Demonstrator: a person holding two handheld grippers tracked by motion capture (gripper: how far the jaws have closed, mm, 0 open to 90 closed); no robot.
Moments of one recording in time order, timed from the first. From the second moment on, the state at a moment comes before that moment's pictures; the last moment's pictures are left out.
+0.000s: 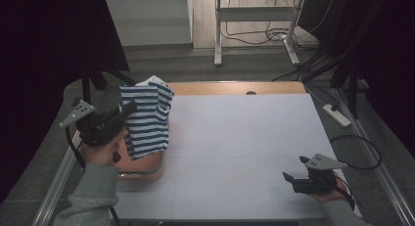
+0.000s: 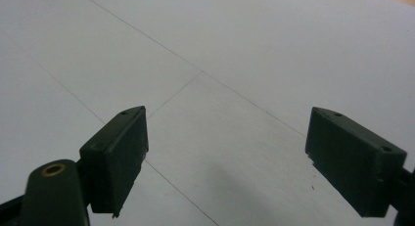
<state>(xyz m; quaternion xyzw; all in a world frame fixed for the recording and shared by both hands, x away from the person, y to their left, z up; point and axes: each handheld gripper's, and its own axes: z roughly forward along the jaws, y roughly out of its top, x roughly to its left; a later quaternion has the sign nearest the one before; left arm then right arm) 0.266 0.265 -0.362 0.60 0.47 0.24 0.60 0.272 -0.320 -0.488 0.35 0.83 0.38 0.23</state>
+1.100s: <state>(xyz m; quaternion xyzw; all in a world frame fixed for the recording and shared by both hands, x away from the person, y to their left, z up) 0.270 0.292 -0.384 0.60 0.51 0.24 0.57 0.272 -0.320 -0.488 0.35 0.83 0.37 0.23</state>
